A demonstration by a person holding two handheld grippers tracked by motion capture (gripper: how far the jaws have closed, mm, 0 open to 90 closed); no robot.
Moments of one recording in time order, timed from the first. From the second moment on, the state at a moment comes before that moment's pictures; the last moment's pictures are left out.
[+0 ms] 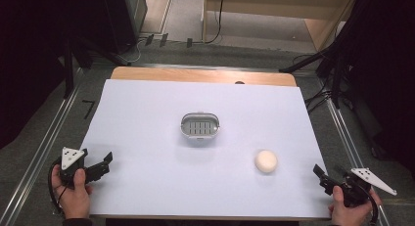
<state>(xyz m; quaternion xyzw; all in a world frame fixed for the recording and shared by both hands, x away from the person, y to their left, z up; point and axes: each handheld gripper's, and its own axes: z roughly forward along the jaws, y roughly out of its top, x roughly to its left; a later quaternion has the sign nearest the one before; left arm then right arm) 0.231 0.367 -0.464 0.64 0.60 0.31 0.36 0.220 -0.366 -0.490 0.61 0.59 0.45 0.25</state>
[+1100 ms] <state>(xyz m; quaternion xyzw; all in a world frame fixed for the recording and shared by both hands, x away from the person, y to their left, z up) 0.231 0.367 -0.464 0.65 0.60 0.31 0.36 0.267 -0.304 -0.447 0.55 0.76 0.33 0.11</state>
